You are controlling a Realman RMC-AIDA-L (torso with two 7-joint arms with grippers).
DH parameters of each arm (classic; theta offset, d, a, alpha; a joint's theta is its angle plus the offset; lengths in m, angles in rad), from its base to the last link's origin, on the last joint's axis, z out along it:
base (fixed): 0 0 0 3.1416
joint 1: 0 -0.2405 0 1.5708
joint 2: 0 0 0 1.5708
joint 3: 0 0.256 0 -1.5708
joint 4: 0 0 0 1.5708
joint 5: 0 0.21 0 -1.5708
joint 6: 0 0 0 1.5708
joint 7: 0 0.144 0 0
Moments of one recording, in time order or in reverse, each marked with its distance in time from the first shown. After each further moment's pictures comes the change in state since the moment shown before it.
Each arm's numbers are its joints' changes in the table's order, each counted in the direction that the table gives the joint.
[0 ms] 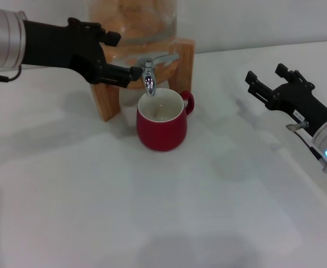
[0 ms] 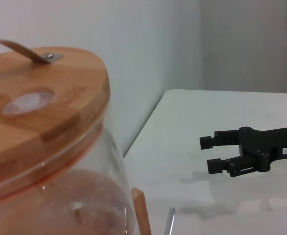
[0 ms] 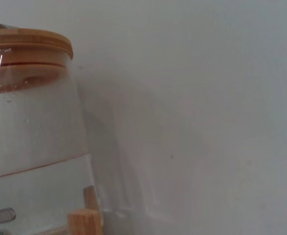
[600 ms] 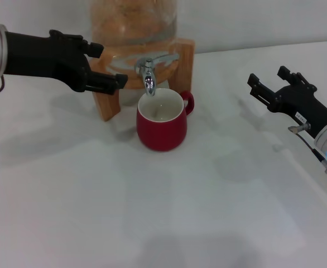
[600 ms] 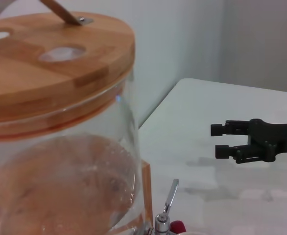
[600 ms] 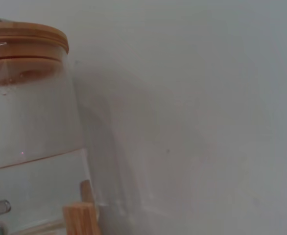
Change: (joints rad) left arm -0.060 -0.001 -0.006 0.082 0.029 -0.043 -0.129; right arm 0.001 -0.001 0.000 0.013 -0.002 0.000 0.000
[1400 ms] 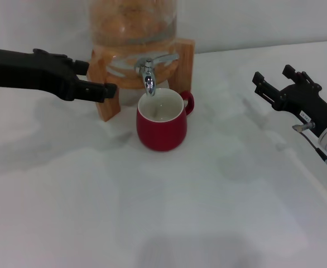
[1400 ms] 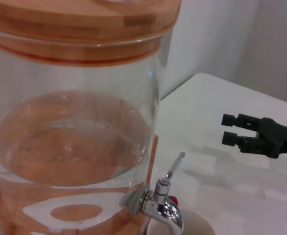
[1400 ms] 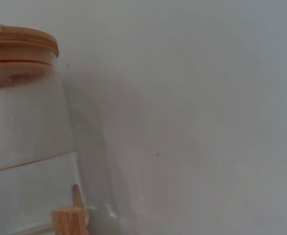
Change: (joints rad) left arm -0.056 0.008 0.005 0.060 0.010 -0.045 -0.217; right arm 0.006 -0.003 0.017 0.000 0.000 -0.002 0.000
